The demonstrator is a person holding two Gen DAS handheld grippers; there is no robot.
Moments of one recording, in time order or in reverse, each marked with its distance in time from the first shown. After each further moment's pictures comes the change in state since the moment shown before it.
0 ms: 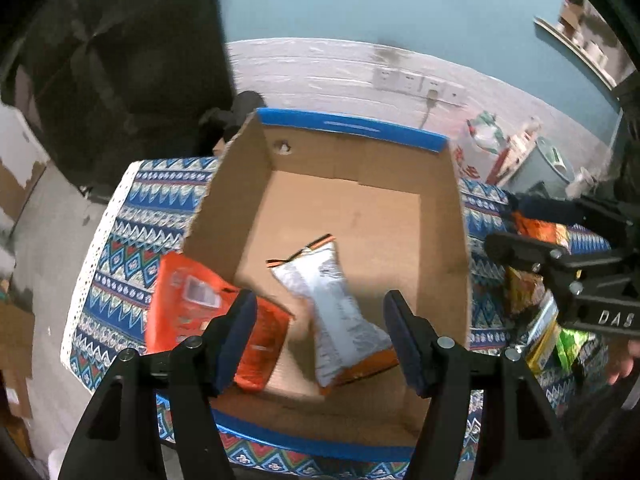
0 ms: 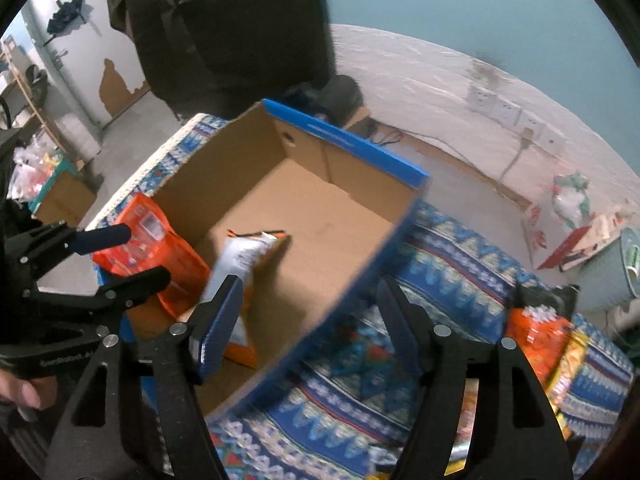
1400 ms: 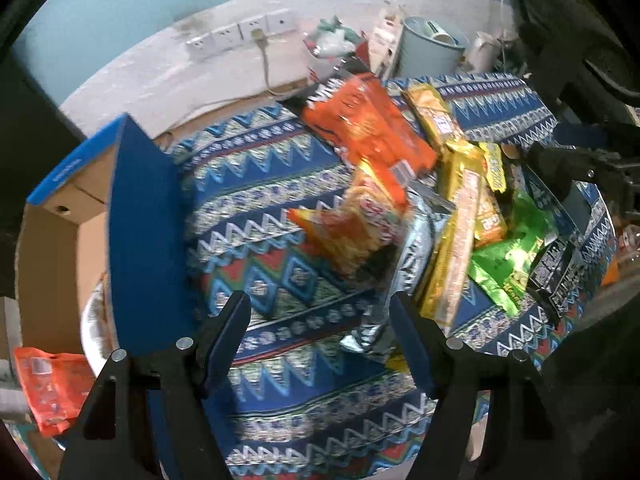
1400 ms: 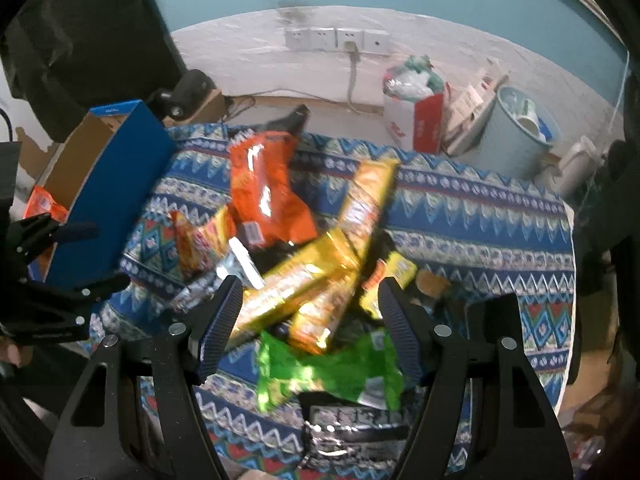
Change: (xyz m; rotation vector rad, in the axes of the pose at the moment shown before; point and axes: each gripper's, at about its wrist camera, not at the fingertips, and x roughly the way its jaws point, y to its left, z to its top) left arm 0.047 -0.228 -0.032 0.446 0.169 -0.153; right arm -0.109 -0.204 -0.179 0.341 0.034 -0.212
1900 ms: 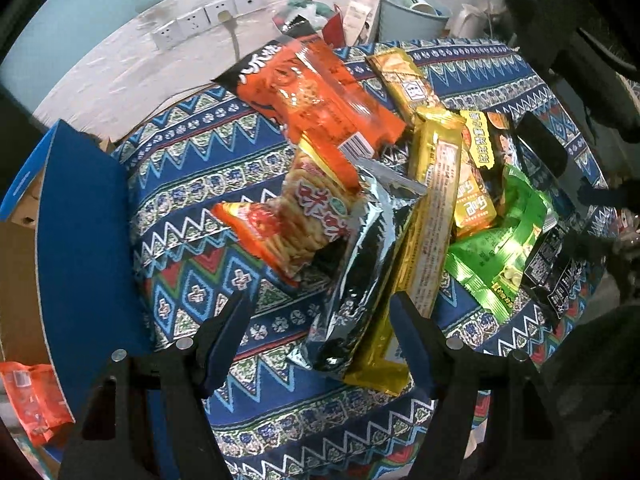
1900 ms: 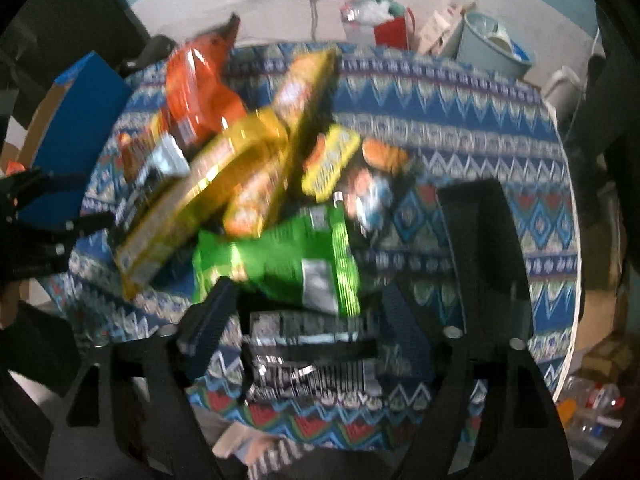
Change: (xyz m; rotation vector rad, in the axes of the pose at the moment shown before) left arm 0.036 -0.038 0.003 0.051 0.074 -0.021; right arm 0.019 -0.046 -0.077 0.106 0.174 -0.025
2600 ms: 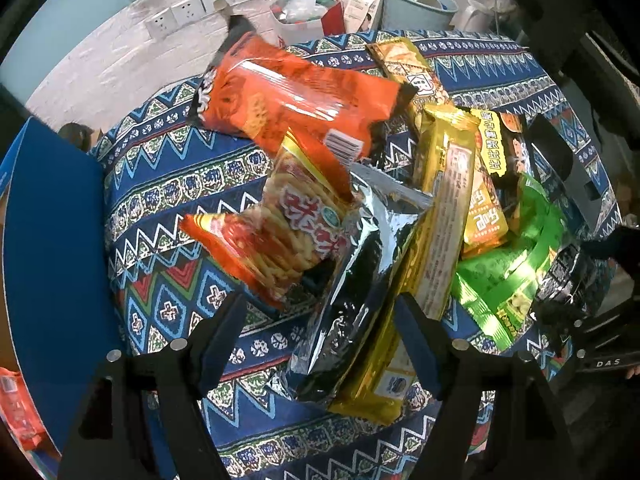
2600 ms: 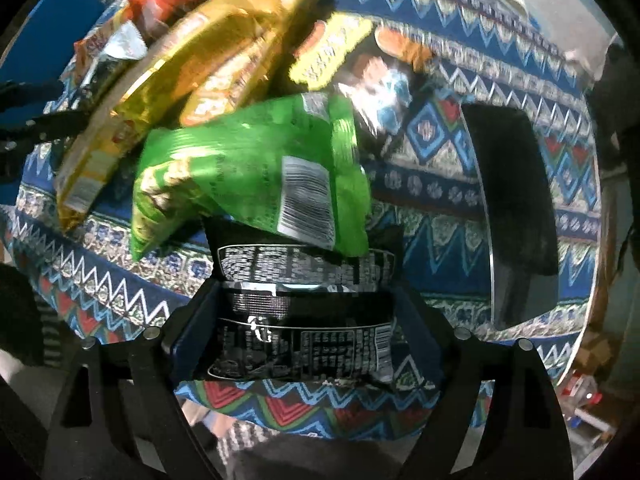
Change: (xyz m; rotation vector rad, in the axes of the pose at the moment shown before) left arm 0.027 -0.003 0.014 -0.026 0.027 -0.018; right arm 0.059 0.006 -0.031 -0.051 0.201 -0.083
